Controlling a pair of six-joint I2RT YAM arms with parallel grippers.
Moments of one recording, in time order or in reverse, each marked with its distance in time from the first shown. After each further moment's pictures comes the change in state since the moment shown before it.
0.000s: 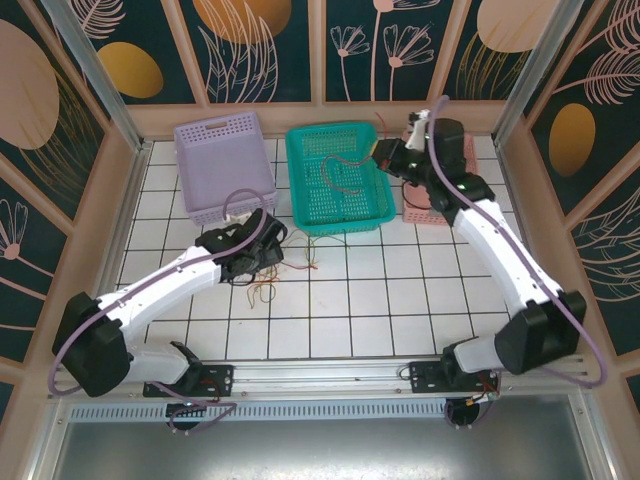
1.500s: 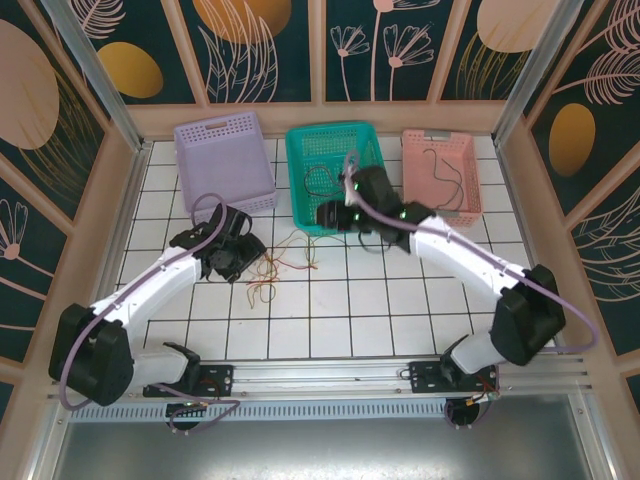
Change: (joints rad) left arm 0.269 -0.027 -0.144 0.121 0.356 -0.121; right arm 0.357 0.027 -0.237 -0.054 0.111 -0.128
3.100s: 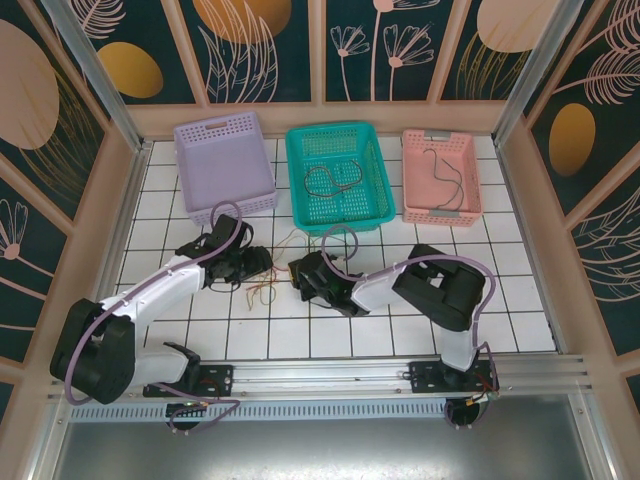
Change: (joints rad) left arm 0.001 0.002 -0.133 0.180 0.085 0.326; right arm 0.346 0.442 -0.325 0.891 0.409 1.542
